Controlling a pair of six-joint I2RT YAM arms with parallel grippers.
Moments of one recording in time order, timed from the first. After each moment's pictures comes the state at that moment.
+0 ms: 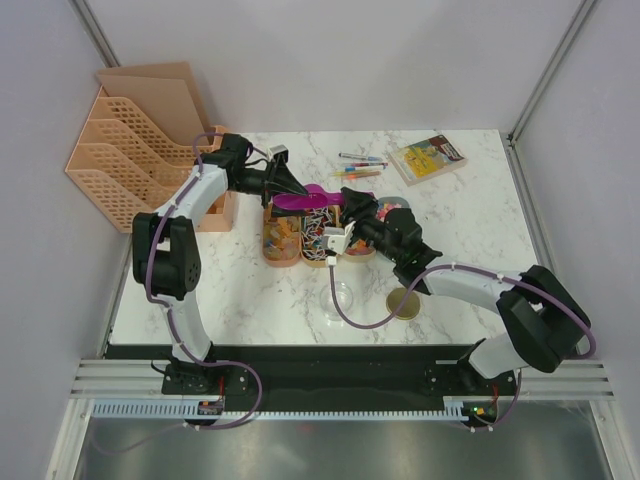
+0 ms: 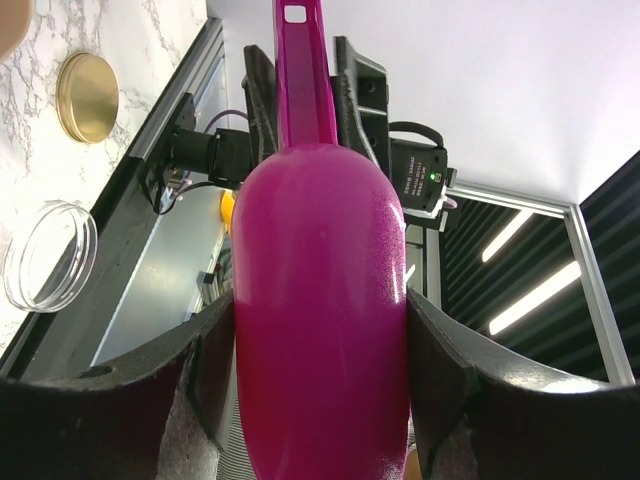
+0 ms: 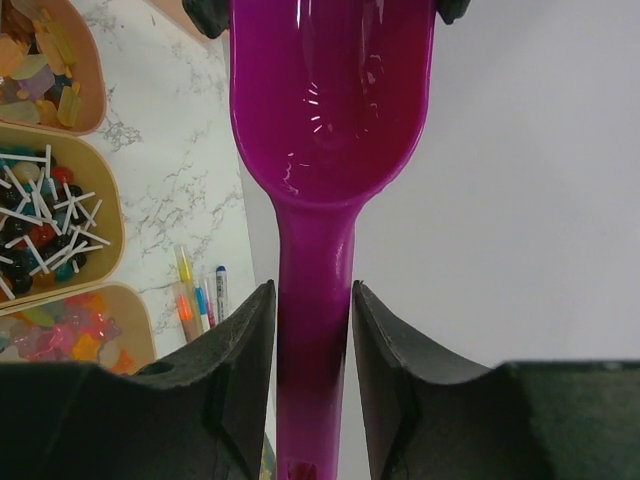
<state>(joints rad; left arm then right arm) -0.17 1.93 1.58 -0.82 1.45 -0.54 0.70 1.46 0.72 0.70 -0.13 -1.31</state>
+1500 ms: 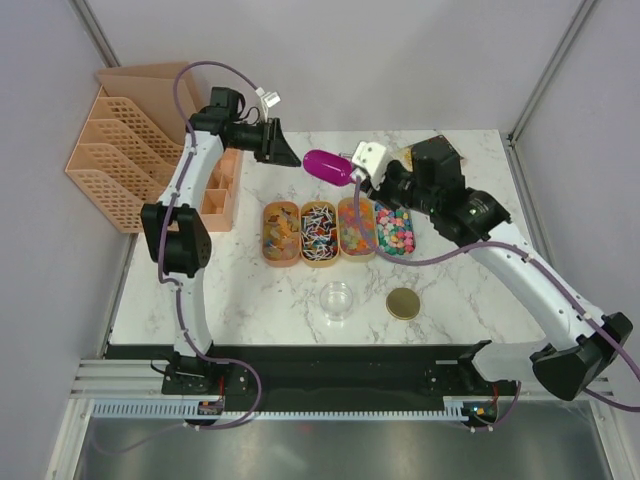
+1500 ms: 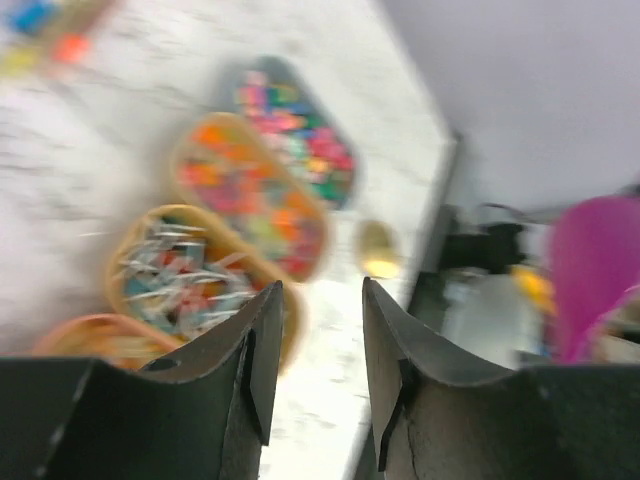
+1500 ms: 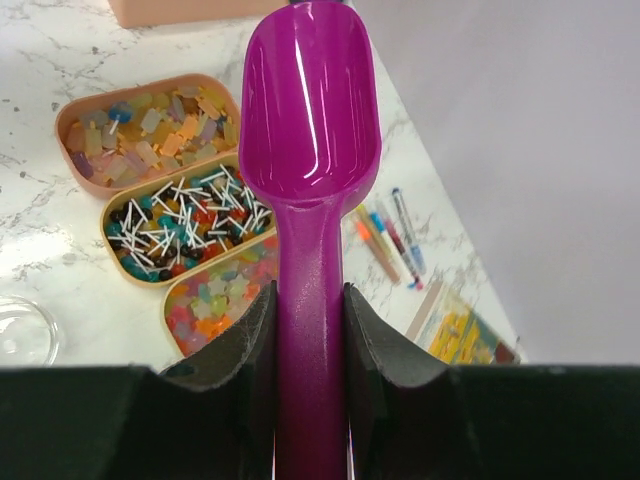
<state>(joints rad) -0.12 2.21 2.23 -0.94 1.22 -0.02 0.64 1.28 1.37 -0.46 -0.19 -0.63</state>
